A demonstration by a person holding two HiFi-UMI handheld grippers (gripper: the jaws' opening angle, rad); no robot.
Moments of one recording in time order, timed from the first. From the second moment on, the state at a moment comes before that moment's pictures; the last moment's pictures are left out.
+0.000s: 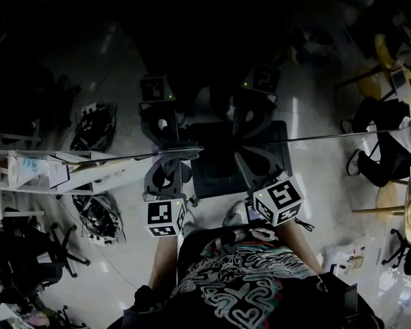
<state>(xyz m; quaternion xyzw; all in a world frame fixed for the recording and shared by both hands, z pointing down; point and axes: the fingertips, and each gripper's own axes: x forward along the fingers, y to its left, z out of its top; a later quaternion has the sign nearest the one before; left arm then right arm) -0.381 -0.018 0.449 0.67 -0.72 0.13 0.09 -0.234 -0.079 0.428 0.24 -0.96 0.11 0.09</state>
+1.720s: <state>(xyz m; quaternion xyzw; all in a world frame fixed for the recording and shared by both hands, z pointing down) -0.326 -0.036 0.448 0.71 -0.69 0.12 0.10 -0.198 -0.085 0.432 0.26 -0.95 0.13 0.08</state>
